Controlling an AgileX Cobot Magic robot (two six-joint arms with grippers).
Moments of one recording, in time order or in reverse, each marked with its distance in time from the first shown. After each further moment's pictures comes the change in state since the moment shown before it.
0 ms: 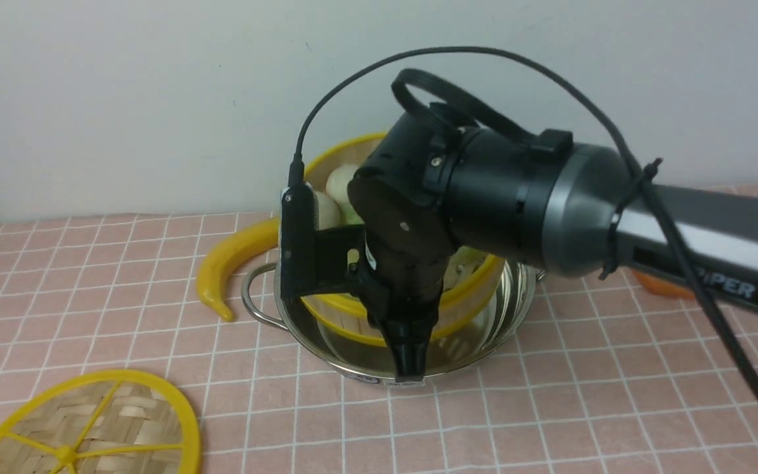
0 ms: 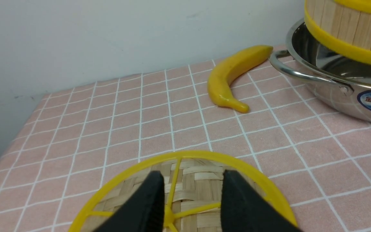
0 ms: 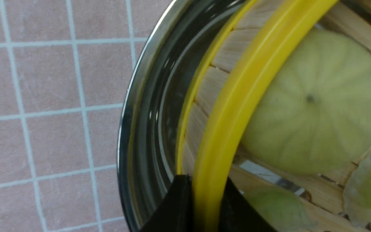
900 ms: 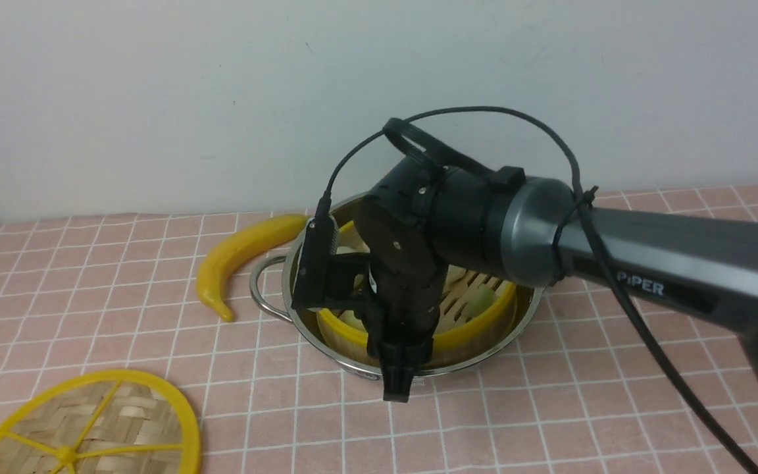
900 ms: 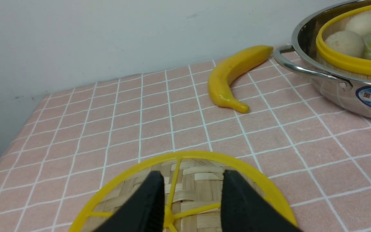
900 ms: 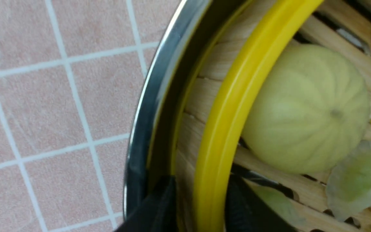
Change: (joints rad) right arm -0.052 0.108 -0.012 0.126 -0.037 0.066; left arm 0.000 0.000 0.000 0.000 -0.001 0.002
